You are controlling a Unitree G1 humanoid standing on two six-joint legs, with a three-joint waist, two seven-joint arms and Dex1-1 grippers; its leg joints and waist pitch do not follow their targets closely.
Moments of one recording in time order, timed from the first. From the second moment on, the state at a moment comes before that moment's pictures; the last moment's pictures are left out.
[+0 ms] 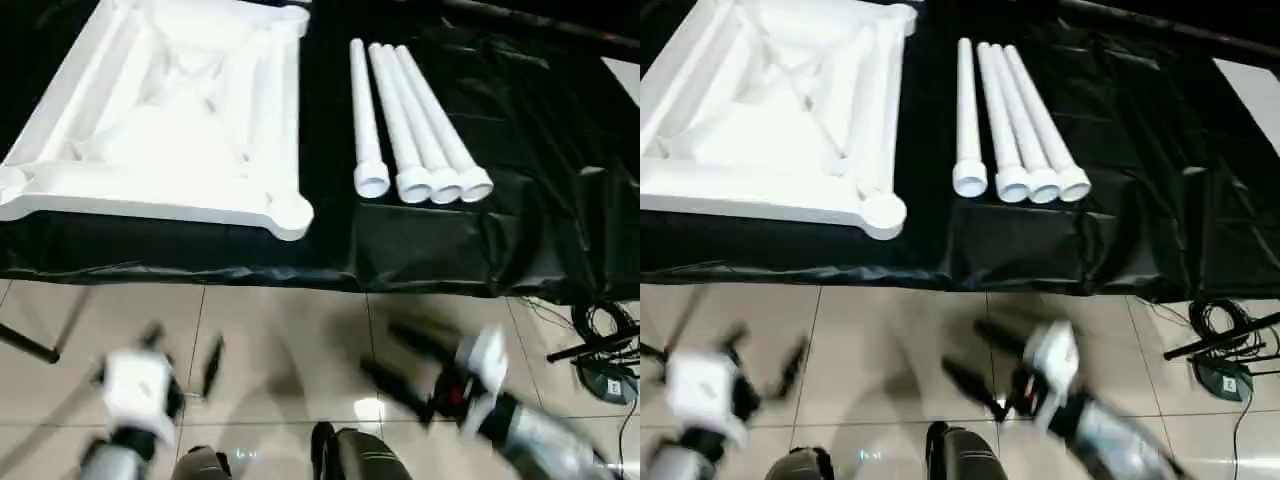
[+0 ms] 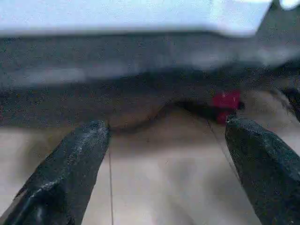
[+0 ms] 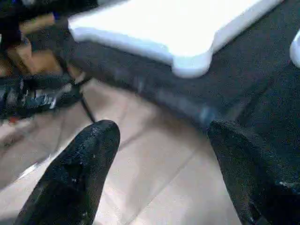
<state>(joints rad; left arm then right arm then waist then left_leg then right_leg) 0.46 0.22 0.08 -0.41 -0.08 0.03 -0.21 0.17 -0.32 0.11 -0.27 0.47 0.15 0.74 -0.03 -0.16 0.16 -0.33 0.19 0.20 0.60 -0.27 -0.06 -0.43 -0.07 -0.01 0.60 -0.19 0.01</state>
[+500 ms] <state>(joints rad) 0.00 0.38 0.27 -0.40 -0.14 0.20 -0.16 -0.24 -0.22 0.03 -0.04 0.42 0.27 0.47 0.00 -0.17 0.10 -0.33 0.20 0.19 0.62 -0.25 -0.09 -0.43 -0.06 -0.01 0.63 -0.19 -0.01</state>
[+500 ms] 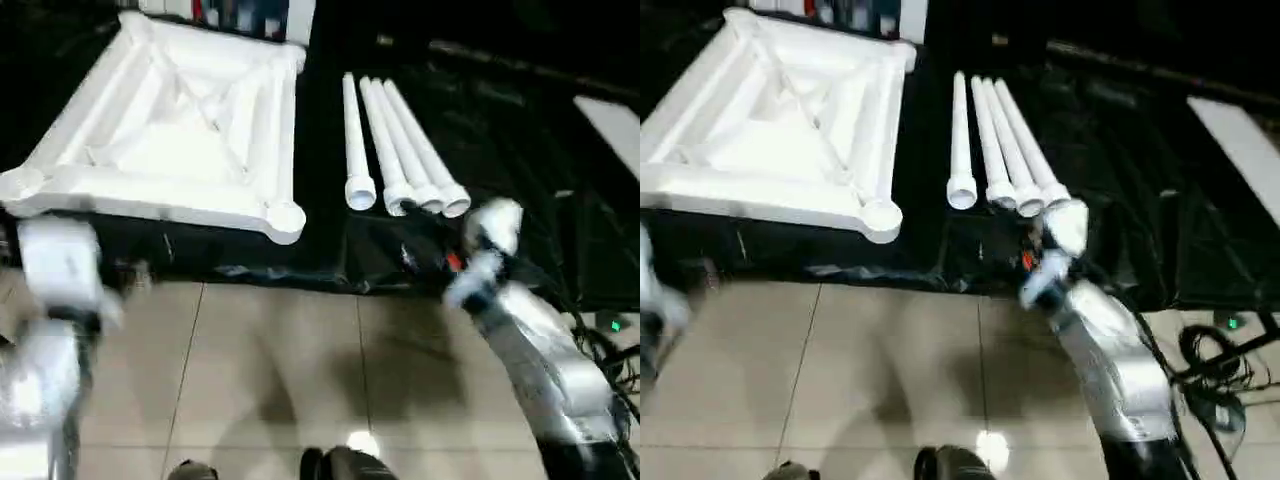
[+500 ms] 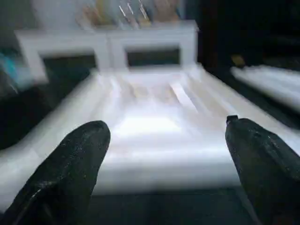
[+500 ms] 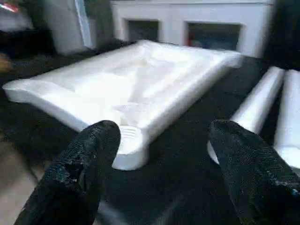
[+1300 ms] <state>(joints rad) -0.26 0.24 0.13 0.10 -0.11 0.19 -0.17 -0.30 -0.09 -0.05 0.28 0.27 0.05 0.17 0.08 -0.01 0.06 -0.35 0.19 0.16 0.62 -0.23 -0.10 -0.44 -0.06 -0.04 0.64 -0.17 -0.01</state>
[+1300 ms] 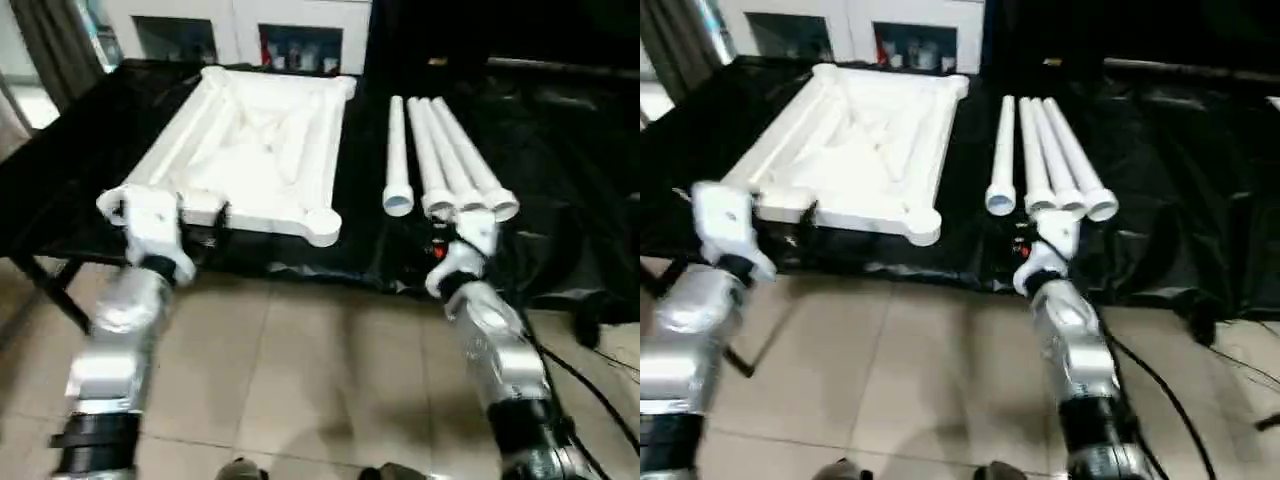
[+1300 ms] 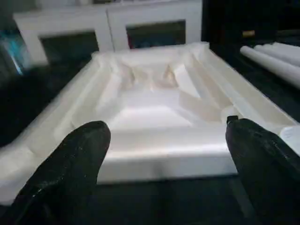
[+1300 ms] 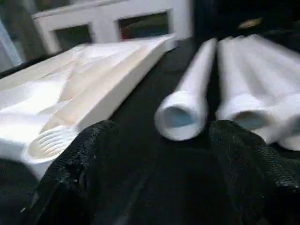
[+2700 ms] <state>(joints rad) -0.23 0.25 0.13 0.08 -0.04 0.13 -0.13 -0.26 -0.02 0.06 0.13 0.22 0.17 0.20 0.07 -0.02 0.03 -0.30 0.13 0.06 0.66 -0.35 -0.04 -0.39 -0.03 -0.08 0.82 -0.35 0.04</state>
